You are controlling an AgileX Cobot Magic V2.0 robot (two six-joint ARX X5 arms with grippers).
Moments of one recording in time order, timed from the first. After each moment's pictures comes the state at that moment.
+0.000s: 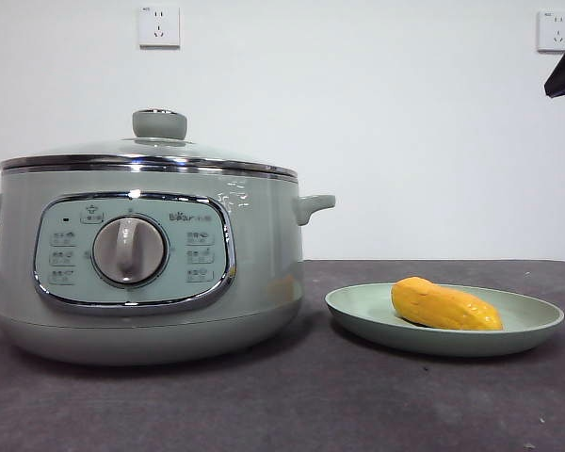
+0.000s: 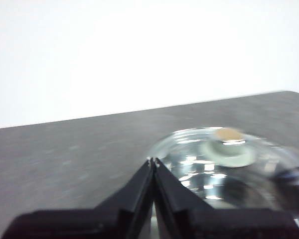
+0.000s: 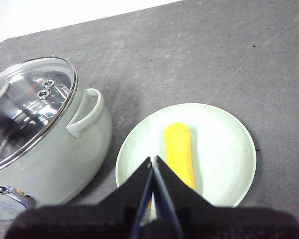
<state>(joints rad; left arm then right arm) -0.39 0.13 0.50 -0.42 -0.21 -0.01 0.48 0.58 0.54 -0.35 0.06 0.31</state>
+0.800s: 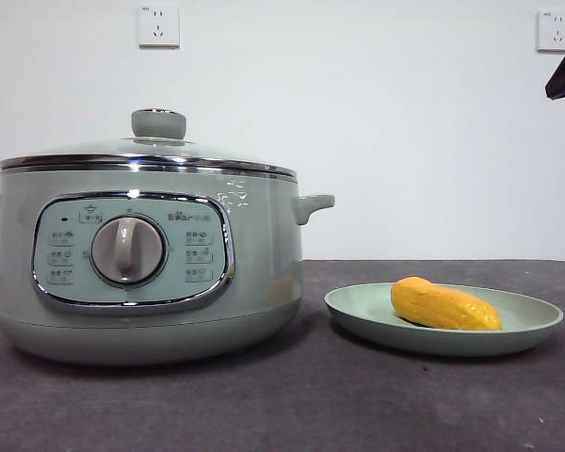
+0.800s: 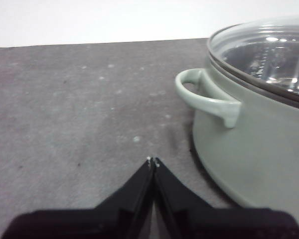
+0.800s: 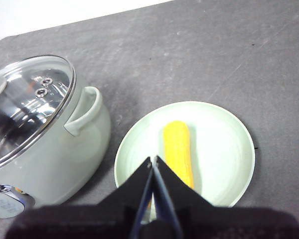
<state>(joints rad) -0.10 0.01 0.04 -0.23 -0.07 -0.01 0.48 0.58 0.54 -0.36 0.06 0.31</state>
